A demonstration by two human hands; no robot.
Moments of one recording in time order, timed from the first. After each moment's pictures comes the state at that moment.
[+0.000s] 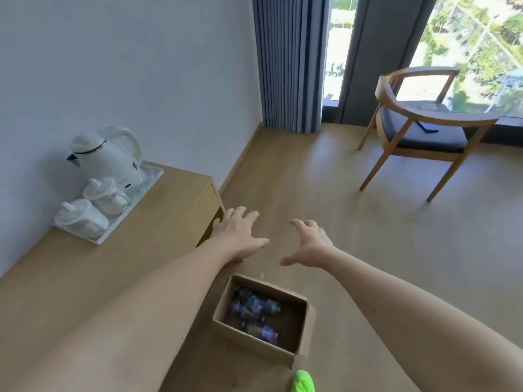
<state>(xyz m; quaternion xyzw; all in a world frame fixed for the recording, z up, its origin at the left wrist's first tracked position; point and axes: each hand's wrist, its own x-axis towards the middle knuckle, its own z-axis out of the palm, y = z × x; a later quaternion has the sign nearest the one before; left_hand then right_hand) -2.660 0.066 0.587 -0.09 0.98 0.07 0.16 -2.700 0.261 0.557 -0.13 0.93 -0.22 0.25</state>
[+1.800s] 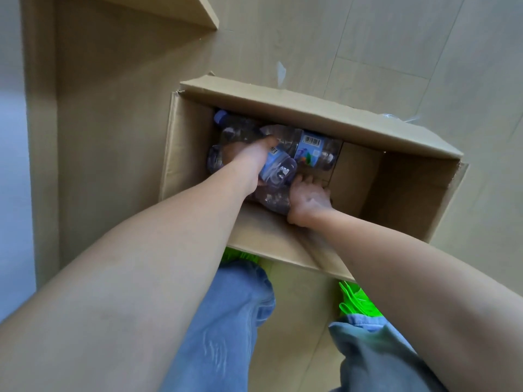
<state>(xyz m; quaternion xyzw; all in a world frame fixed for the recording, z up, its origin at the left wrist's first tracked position) -2.690 -0.010 -0.183 -0.61 0.54 0.50 0.29 -2.632 0.119 -0.228 -0.09 0.85 -0.02 0.51</state>
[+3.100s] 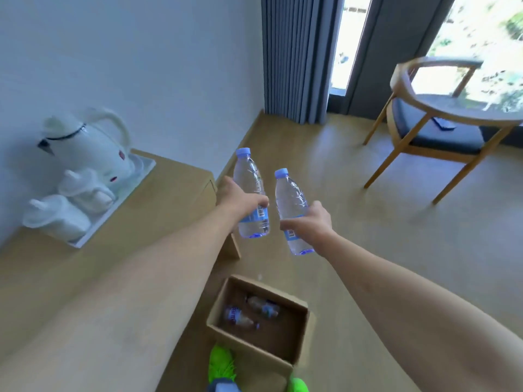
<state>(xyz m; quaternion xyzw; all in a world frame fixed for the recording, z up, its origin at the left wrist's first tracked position) -2.755 0.029 0.572 -0.35 0.79 0.50 0.04 -2.777 0.205 0.528 0.10 0.85 -0.47 0.21</state>
